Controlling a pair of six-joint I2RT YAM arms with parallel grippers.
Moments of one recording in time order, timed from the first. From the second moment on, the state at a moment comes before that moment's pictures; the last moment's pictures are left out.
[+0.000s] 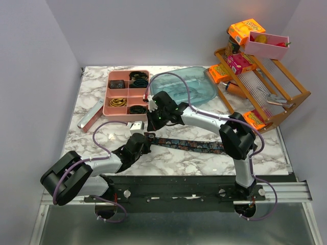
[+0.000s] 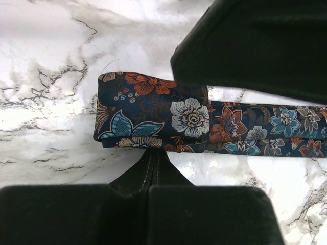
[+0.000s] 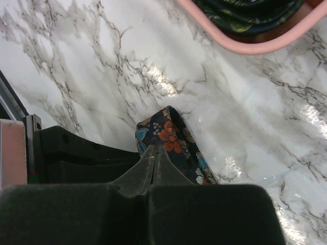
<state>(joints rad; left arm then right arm) -0.74 1.26 0.26 0.40 -0.27 -0.66 0.85 2.02 1.54 -0.33 -0.33 0.25</state>
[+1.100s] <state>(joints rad) -0.62 0.92 0.23 0.30 -0.24 -0.73 0.89 2.05 1.44 -0.32 -0.30 0.25</state>
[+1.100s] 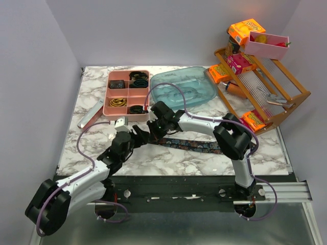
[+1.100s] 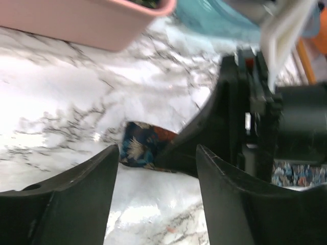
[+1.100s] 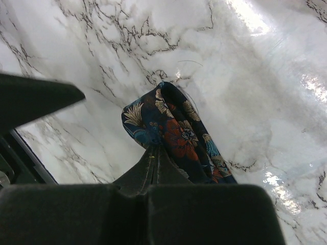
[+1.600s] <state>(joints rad) -0.42 1.26 0.16 0.65 0.05 -0.89 0.89 2.05 1.44 -0.33 -0.31 0.25</state>
